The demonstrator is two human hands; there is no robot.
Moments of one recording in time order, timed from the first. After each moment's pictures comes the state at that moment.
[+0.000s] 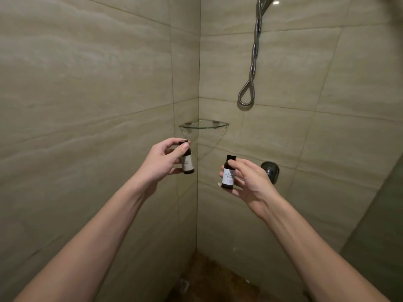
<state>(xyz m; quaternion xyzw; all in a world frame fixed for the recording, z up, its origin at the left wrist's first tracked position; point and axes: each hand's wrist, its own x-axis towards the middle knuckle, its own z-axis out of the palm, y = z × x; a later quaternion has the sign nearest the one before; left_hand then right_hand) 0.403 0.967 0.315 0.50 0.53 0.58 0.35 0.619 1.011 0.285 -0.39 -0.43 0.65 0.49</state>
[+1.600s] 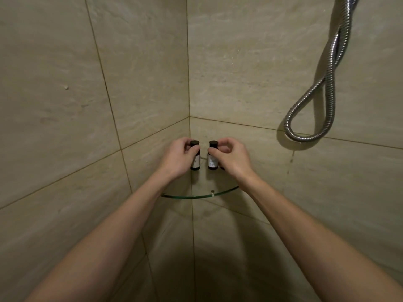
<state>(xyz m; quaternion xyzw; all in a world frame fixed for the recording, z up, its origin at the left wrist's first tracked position) 0.293 1.548 0.280 0.63 0.61 0.45 0.14 0.451 1.585 0.269 -0.47 -0.64 0.35 0.49</state>
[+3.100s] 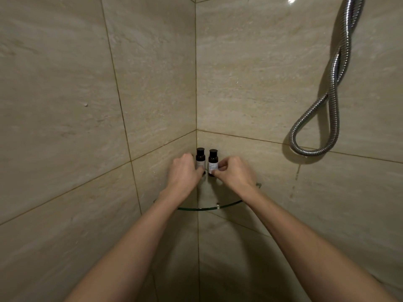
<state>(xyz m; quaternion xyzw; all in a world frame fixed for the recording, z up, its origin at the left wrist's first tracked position) 0.304 1.544 0.275 0.58 0.73 0.36 0.00 0.443 1.595 0.264 -0.57 -0.74 0.11 0.33</state>
